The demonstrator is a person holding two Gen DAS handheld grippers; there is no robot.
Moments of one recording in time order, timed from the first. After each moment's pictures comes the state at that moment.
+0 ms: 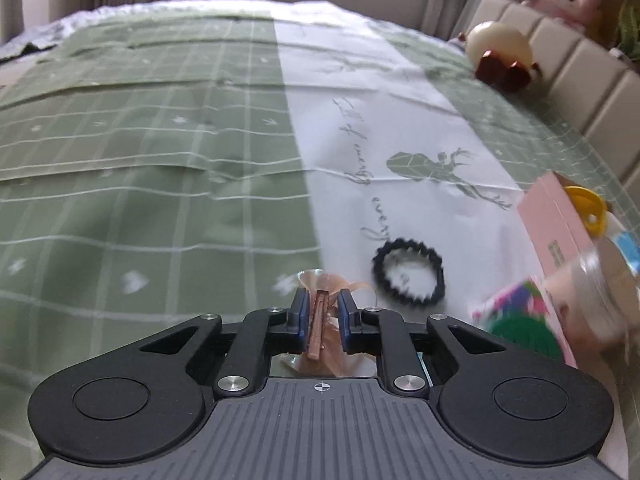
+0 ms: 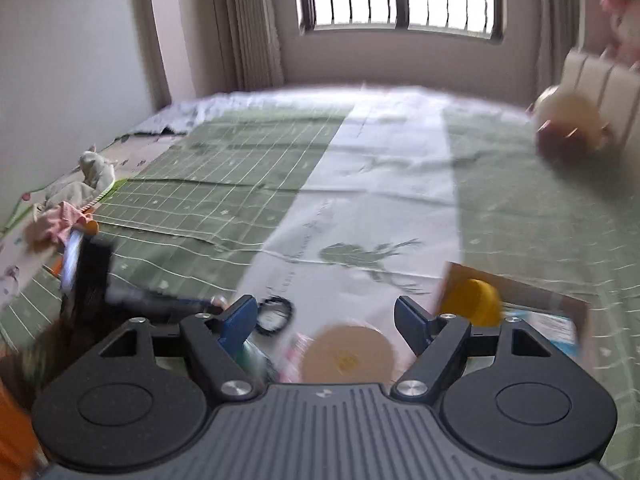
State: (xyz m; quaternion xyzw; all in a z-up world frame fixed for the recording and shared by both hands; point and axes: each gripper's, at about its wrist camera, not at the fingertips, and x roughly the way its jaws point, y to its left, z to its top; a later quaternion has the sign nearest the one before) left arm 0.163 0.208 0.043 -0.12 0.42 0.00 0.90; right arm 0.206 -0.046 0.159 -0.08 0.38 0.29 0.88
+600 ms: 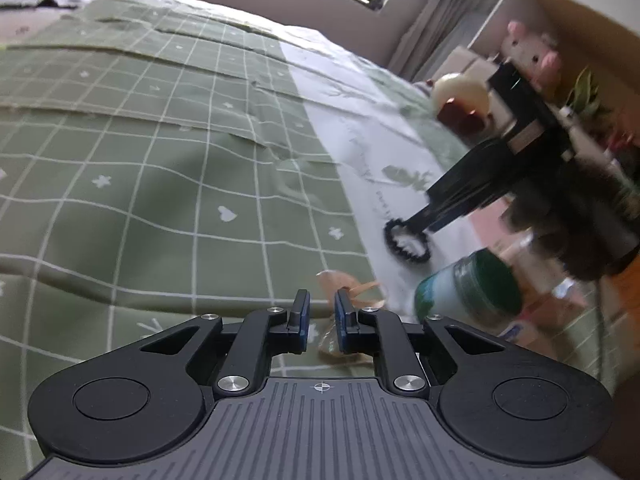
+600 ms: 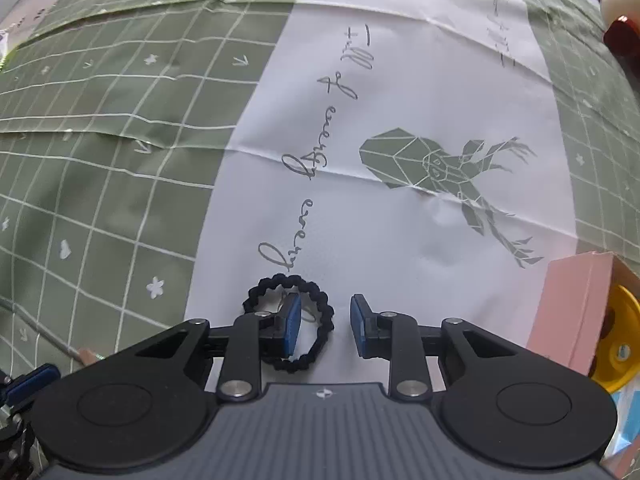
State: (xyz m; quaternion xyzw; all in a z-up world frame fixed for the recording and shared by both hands) left arm 0.079 0.288 0.037 -0.22 0.37 -0.07 0.90; right arm 0.328 0.111 0.028 -0.18 0.60 0.16 0.76
